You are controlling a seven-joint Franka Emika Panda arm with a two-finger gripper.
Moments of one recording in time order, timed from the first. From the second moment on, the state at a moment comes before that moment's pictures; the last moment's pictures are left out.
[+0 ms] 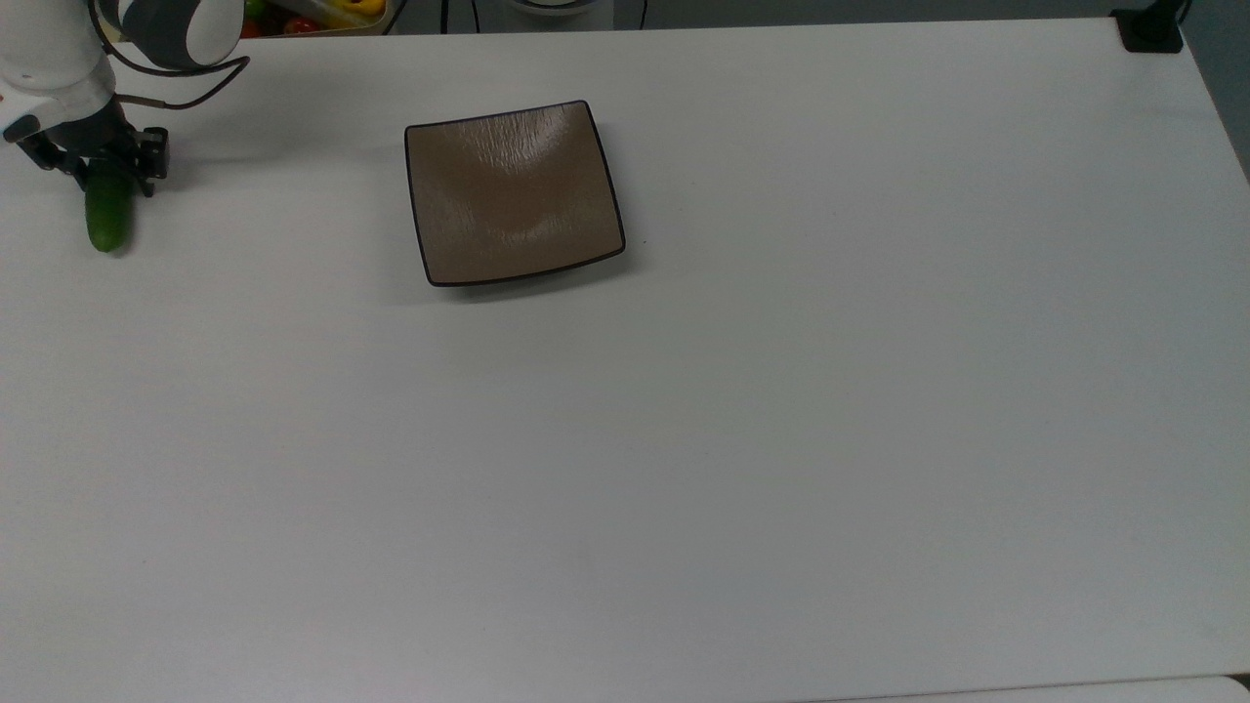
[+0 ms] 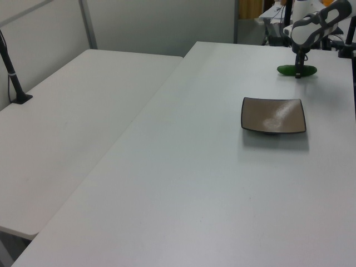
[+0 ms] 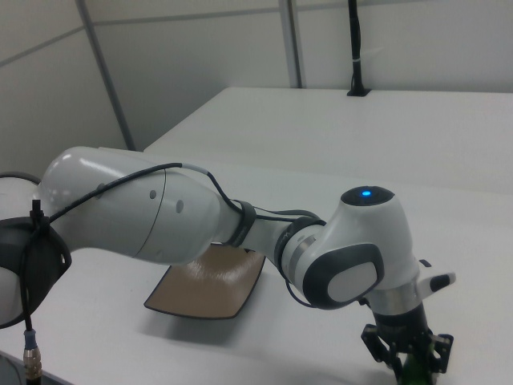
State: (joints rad) arm -0.40 0.45 -0.24 -1.82 -0.12 2.37 -0.66
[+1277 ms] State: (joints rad) arm -0.21 0.08 -0.23 -1.76 -0.04 1.90 -0.66
